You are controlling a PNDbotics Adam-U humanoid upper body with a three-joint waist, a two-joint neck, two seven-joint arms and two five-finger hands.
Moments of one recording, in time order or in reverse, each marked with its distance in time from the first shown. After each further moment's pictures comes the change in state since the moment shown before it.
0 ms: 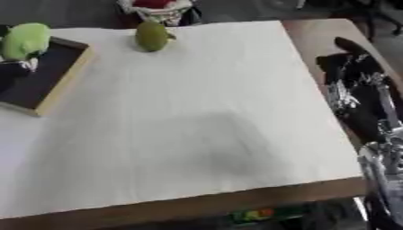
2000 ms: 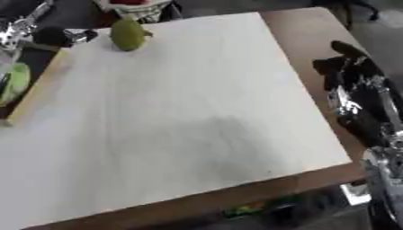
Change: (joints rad) left arm -0.327 -0.085 -0.037 0.164 -0.224 -0.200 -0.076; right arm -0.054 0.000 0.044 0.005 -0.023 -0.008 0.070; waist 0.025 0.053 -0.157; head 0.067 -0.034
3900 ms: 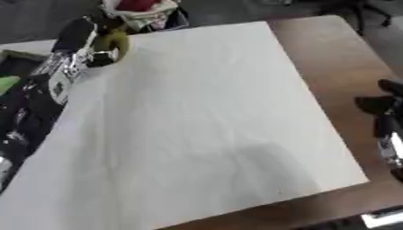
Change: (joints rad) left arm 0.076 0.052 0.012 -0.105 0.029 0.160 0.146; right arm -0.023 0.001 0.007 0.000 -0.008 -0.016 0.026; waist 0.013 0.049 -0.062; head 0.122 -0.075
